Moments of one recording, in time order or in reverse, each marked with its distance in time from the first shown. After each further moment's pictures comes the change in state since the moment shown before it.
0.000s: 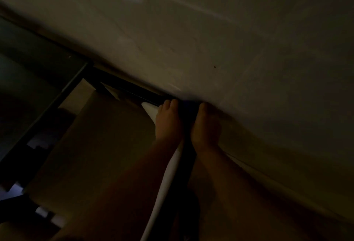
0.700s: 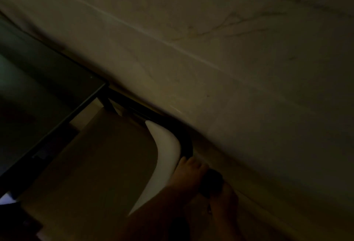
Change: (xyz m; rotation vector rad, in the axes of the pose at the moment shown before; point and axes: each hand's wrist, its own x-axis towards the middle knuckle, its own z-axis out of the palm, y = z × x) left_hand -0.082 0.023 0.039 0.304 -0.431 0.443; right_hand -0.089 0.102 -0.012 0.275 -0.227 0.477
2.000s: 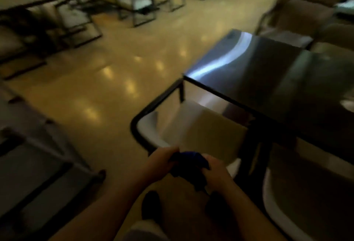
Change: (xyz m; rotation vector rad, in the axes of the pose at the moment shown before) left_hand -0.701 0.193 0.022 -0.418 0.922 -1.487; right_hand -0.536 0.018 0.130 -0.925 -1.464 -1.536
